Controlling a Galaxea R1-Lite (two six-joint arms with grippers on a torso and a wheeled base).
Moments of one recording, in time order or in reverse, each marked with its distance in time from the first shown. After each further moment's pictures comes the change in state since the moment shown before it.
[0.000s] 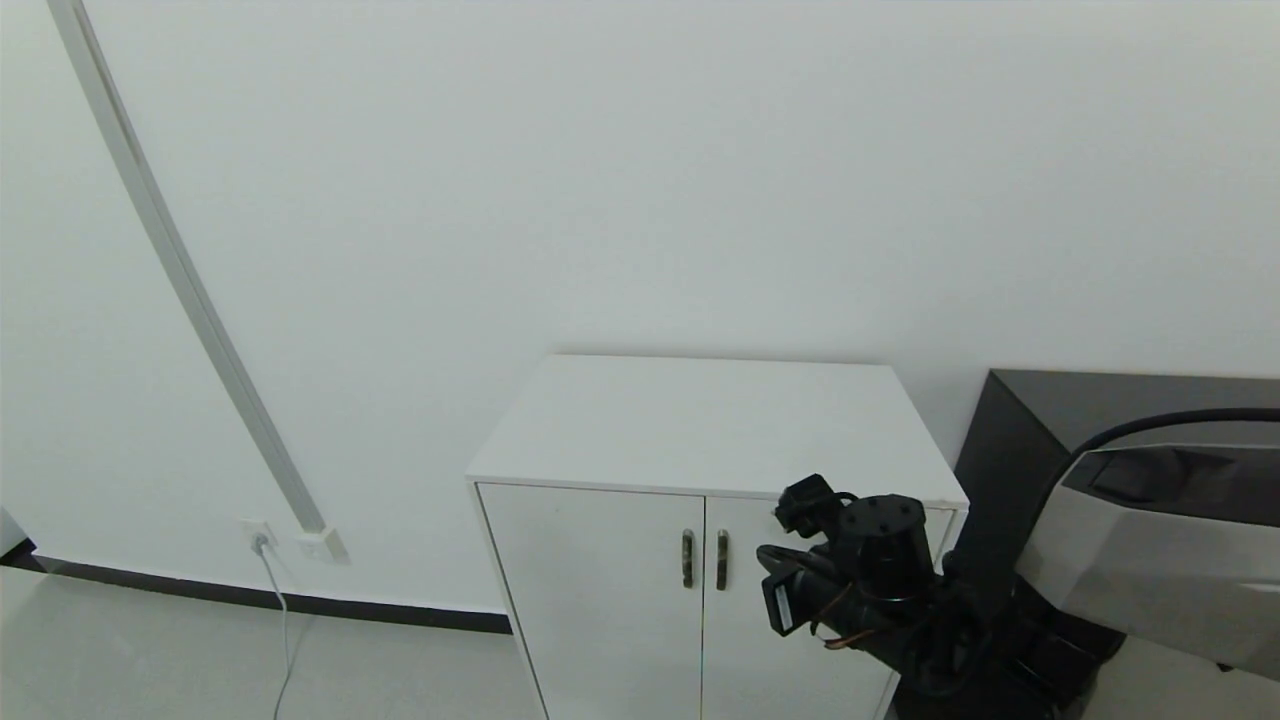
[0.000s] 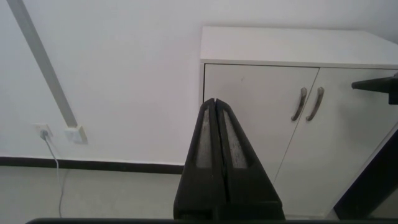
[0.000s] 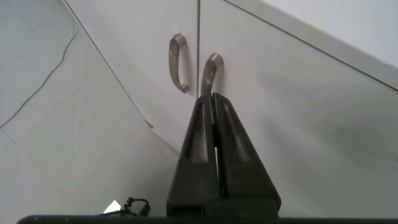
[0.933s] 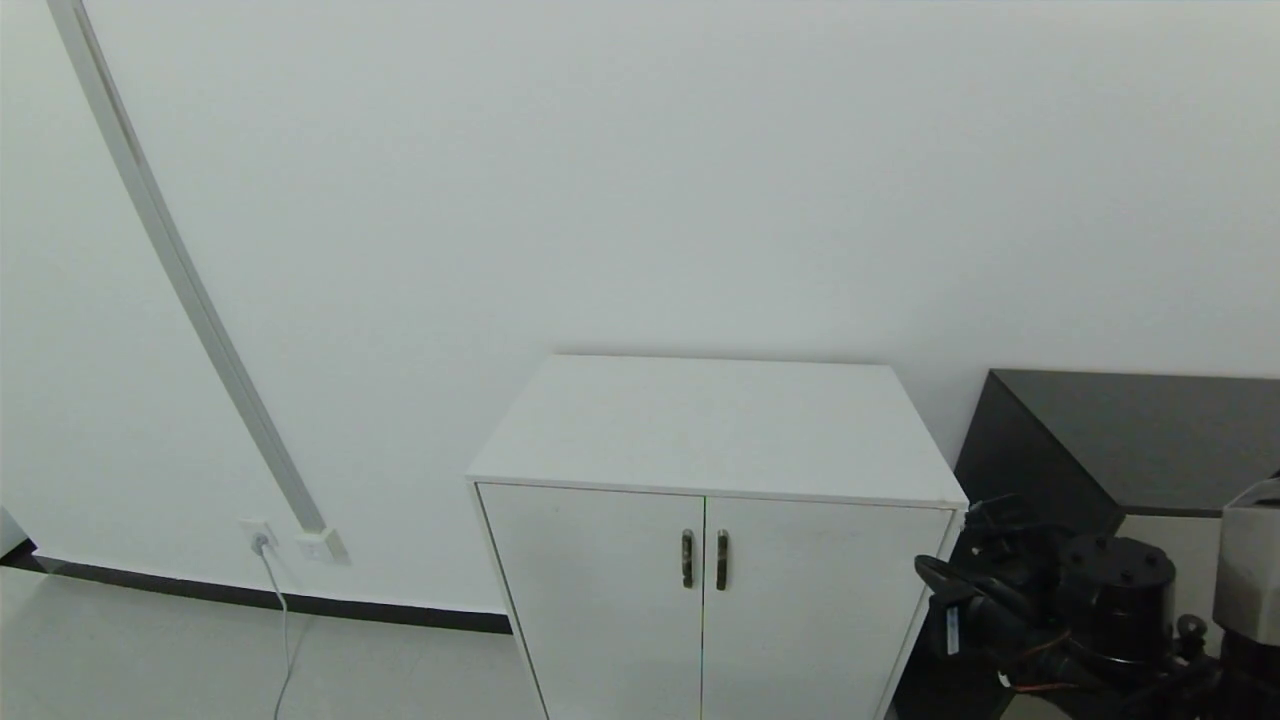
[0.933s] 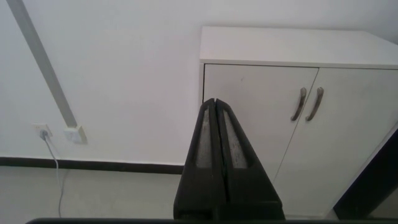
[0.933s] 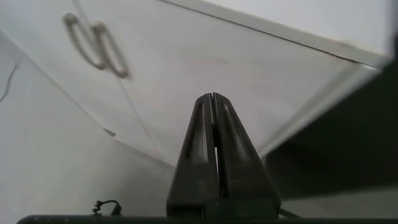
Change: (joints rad) left arm 0.000 0.000 0.000 0.000 0.000 0.000; right arm -0.230 -0.157 0.526 -0.417 -0.052 -0.008
